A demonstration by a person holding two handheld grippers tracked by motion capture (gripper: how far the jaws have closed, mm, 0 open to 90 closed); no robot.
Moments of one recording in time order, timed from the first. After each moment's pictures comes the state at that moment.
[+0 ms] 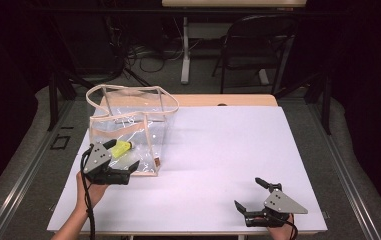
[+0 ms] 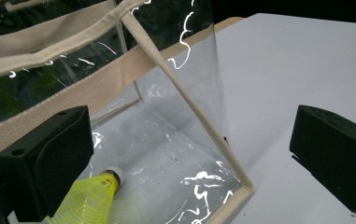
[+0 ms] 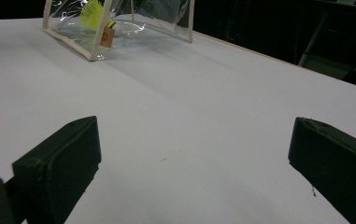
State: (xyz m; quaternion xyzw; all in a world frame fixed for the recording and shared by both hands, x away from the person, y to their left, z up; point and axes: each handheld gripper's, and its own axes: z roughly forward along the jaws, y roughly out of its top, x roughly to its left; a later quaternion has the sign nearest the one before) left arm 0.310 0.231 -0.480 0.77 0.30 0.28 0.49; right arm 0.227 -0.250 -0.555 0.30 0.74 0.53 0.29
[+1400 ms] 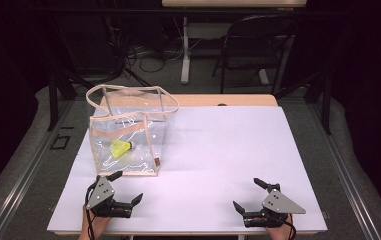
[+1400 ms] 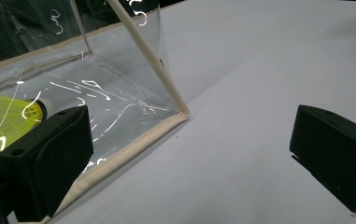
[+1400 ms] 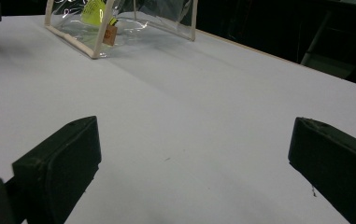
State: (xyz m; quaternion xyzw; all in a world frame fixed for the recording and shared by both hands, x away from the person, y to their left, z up) left arm 0.258 0.233 -0.553 0.77 0.30 0.24 0.51; right arm 0.227 -0.247 -0.556 0.30 0.74 0.53 0.29
